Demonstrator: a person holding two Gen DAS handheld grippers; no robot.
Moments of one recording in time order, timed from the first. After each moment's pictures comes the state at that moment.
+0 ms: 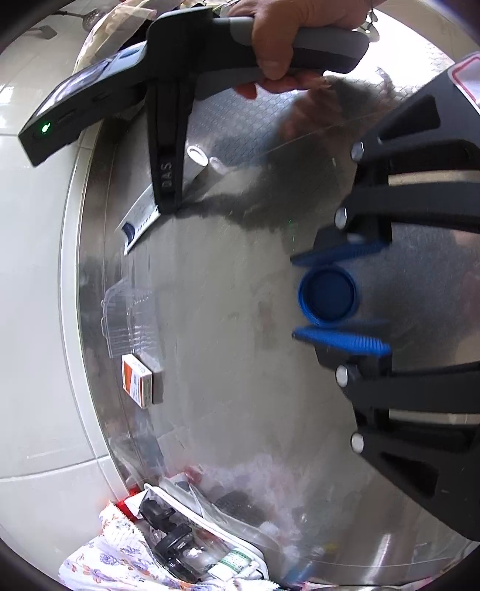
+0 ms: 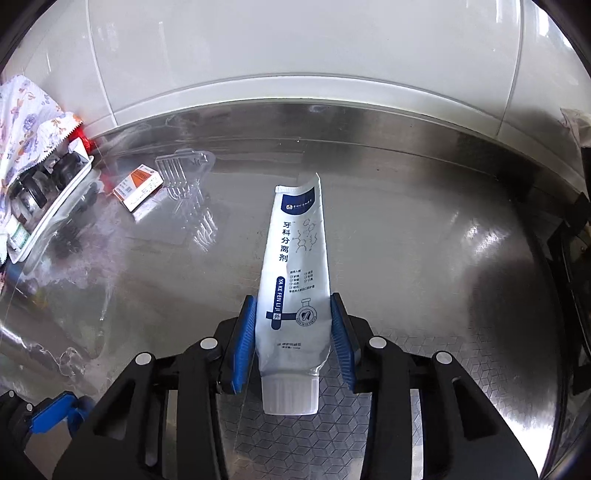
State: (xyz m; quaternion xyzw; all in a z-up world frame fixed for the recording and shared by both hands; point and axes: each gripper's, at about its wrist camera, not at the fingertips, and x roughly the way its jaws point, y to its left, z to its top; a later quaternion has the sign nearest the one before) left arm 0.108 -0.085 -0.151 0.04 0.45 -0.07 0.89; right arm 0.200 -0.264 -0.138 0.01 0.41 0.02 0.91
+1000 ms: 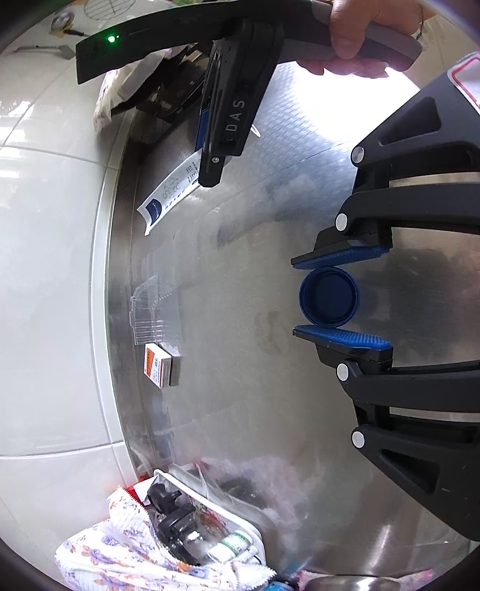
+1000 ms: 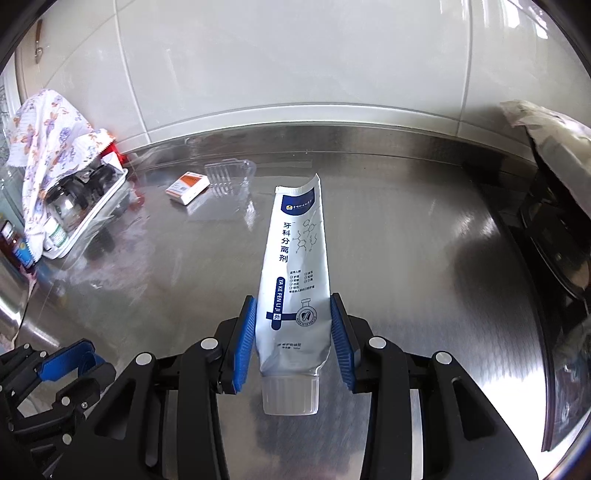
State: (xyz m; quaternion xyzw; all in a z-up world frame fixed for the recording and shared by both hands) left arm 0.064 -0.052 -0.113 0.03 0.42 -0.10 0.90; right arm 0.105 -0.243 -0.104 0.04 0.38 0.01 0.93
